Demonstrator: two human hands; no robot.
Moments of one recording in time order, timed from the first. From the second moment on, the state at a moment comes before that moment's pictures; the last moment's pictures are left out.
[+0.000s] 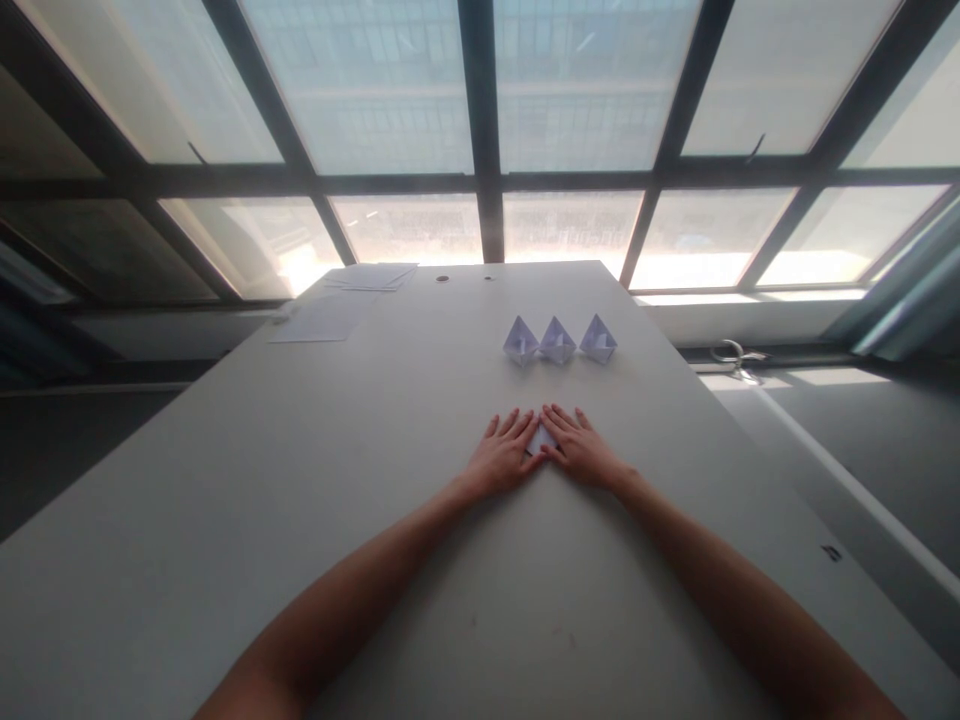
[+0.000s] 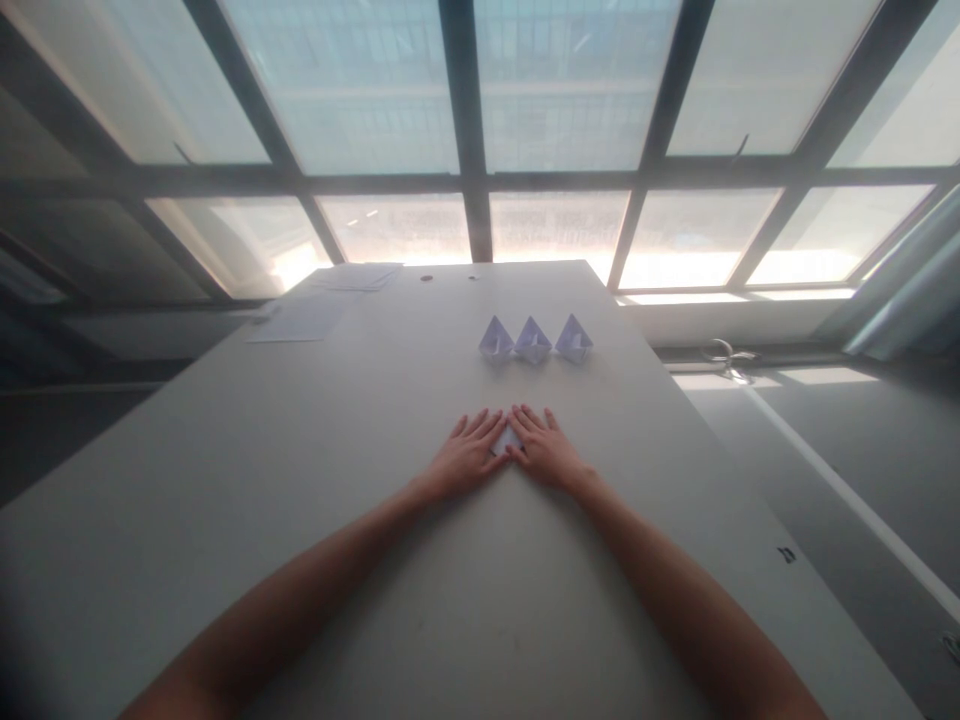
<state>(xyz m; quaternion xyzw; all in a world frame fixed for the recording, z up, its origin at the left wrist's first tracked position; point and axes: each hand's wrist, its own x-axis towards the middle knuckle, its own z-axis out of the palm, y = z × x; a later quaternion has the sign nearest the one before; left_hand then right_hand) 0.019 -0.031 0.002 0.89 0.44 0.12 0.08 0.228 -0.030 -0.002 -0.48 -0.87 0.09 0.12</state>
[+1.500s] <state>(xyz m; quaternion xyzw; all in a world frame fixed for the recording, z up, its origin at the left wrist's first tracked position) 0.018 -0.030 0.005 0.89 0.44 0.08 0.09 0.227 -0.030 0.000 -0.49 -0.85 0.11 0.12</state>
